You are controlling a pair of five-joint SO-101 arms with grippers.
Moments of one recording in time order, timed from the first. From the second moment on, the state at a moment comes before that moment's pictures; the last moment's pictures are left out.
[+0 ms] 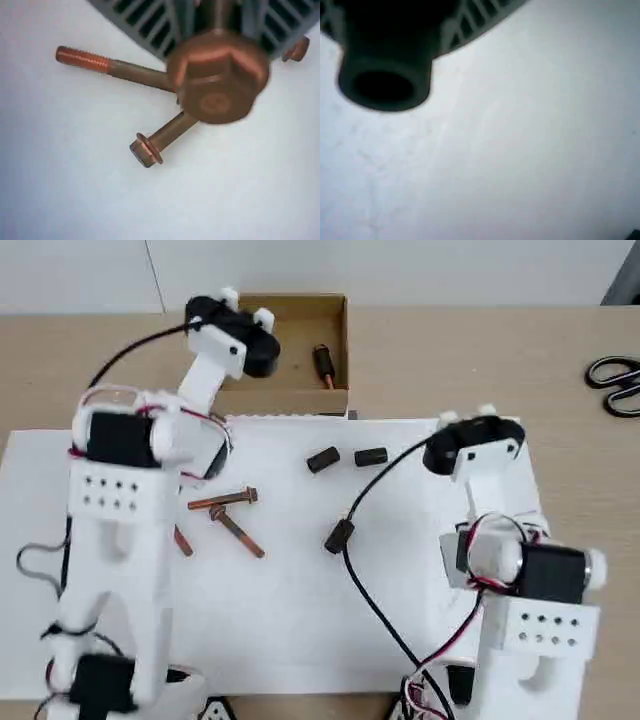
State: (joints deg) left arm 5.0 -16.9 -3.3 93.3 -15.0; right arm 3.8 -51.6 30.8 95.7 14.6
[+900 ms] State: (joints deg) left arm 8.3 -69.8 61.6 49.5 31.3; right arm -22.1 -56.8 47.9 69.1 0.1
